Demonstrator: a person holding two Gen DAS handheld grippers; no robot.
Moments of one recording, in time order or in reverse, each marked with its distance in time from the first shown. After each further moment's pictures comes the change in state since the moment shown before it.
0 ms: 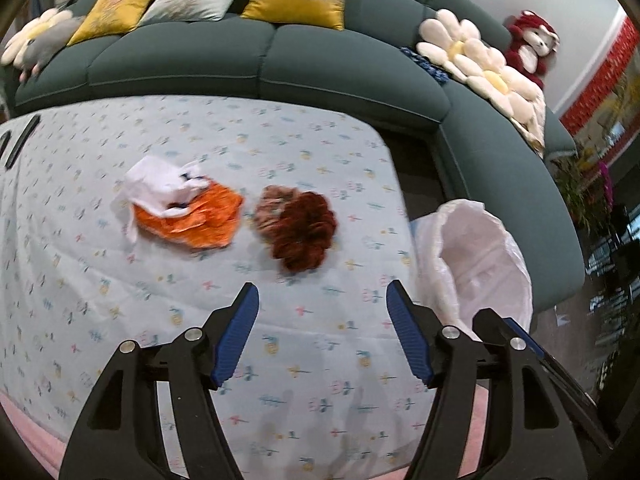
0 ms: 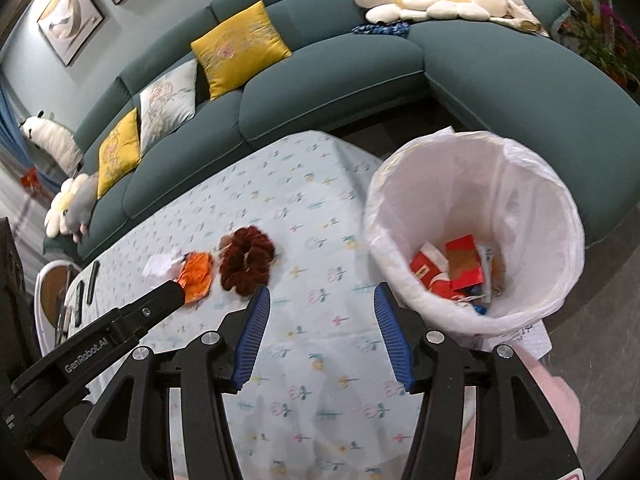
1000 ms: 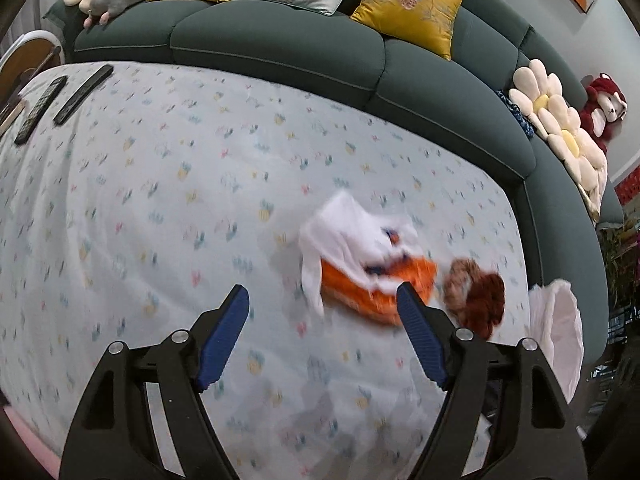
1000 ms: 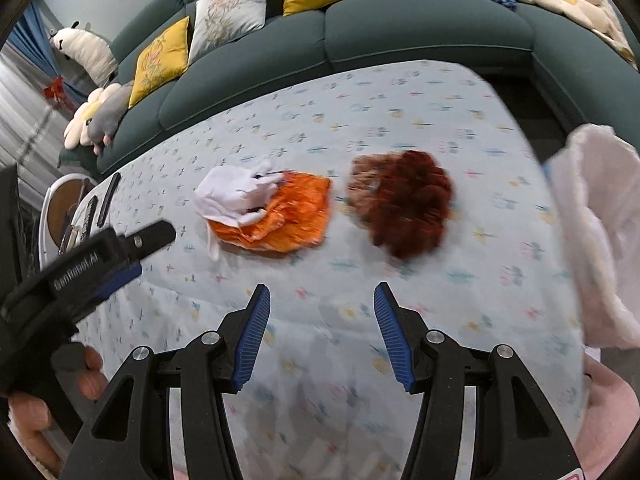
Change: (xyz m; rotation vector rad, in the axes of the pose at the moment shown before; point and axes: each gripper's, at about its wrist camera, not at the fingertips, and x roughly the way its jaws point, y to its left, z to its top) left arm 0.026 0.185 0.059 -0.196 -0.016 0.115; right arm 0.118 0.155 -0.024 -0.204 0.218 0.069
